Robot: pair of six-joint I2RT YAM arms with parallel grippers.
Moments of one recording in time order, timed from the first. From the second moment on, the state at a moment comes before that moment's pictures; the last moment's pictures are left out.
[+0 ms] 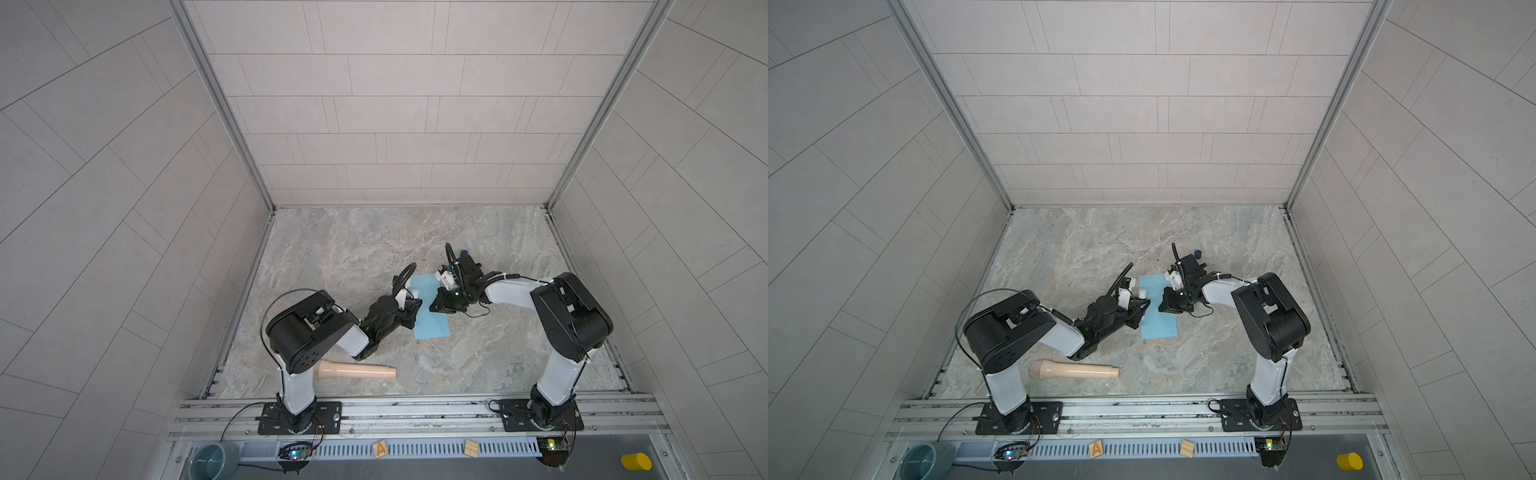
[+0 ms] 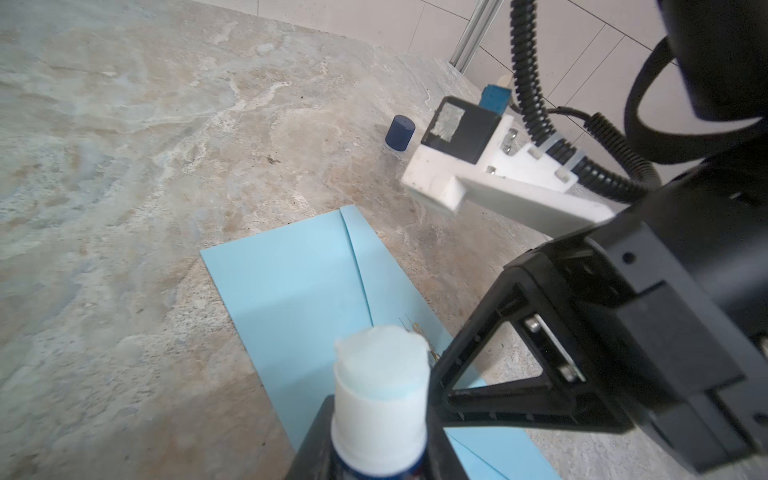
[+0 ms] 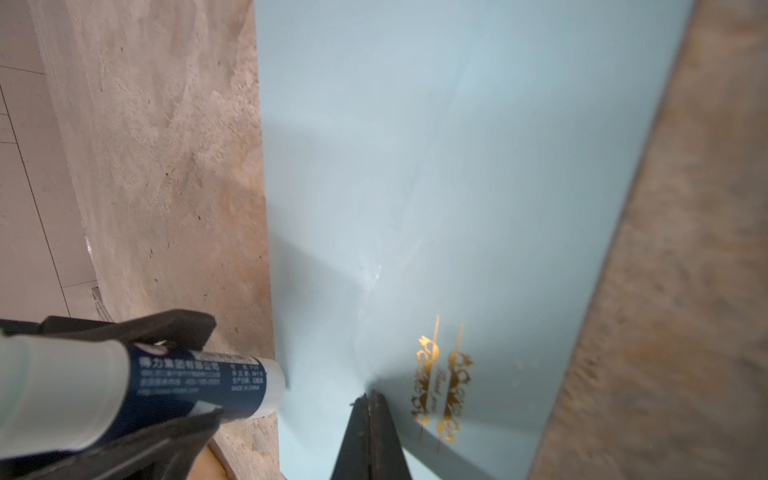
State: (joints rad) left arm -0.81 1.84 0.49 0.98 -0.05 -0.40; right arm 0.43 1.81 0.93 -0.24 -0.53 0.49
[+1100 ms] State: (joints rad) left arm -0.81 1.84 0.49 0.98 -0.06 -0.40; right arm 0.44 1.91 1.06 -0.20 -0.55 0.55
